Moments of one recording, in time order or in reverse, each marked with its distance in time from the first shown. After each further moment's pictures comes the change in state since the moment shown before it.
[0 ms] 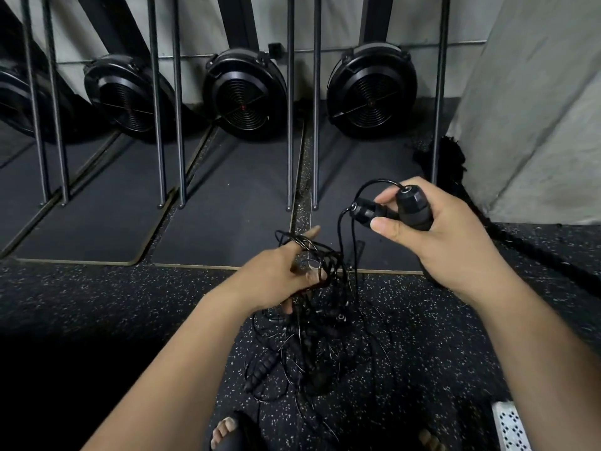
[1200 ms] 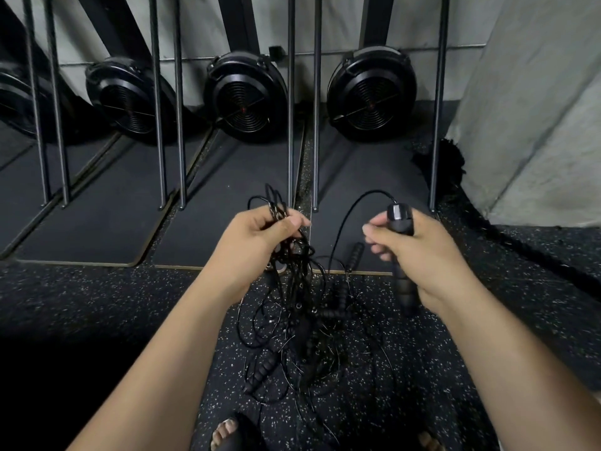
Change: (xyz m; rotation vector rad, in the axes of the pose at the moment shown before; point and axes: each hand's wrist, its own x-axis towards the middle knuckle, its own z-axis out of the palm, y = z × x) left_hand -0.014 0.010 -0.026 -0.727 0.408 0.084; right_hand 0.005 0.021 0.038 0.309 0.140 0.413
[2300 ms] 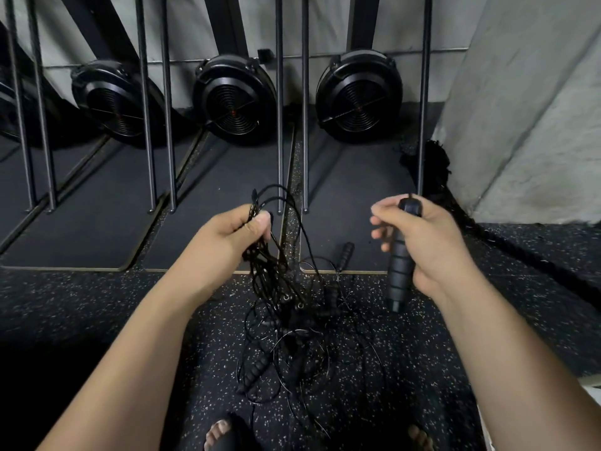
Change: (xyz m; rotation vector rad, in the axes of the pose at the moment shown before) left_hand -0.014 0.021 -0.024 0.331 -0.074 0.074; right_hand 0.005 -0.019 -0.020 0.265 0.062 0.027
